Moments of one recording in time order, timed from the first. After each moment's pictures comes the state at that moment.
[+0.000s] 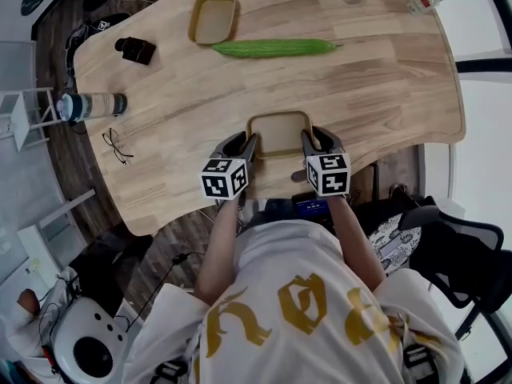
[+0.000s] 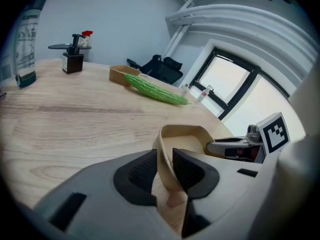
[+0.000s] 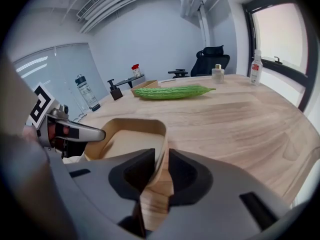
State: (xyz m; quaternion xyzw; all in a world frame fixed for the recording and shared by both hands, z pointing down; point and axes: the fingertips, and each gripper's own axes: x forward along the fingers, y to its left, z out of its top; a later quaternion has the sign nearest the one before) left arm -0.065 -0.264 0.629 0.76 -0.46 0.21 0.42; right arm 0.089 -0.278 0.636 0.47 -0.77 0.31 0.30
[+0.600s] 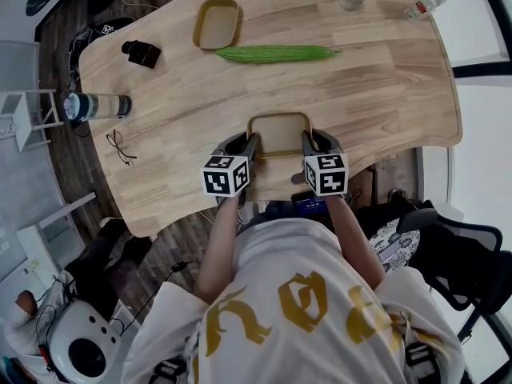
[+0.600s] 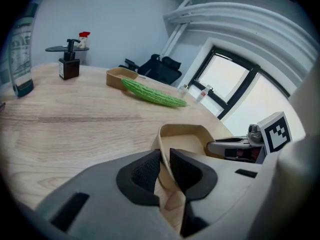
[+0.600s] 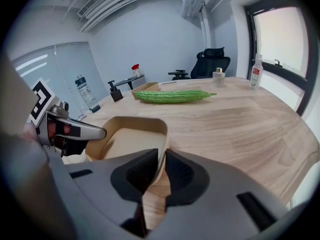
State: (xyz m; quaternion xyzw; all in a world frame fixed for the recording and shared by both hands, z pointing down) left arm -0.063 -0.272 0.616 0.76 -0.45 0.21 0.42; right arm 0.085 -0.283 0.623 0.47 -0.77 0.31 0.30
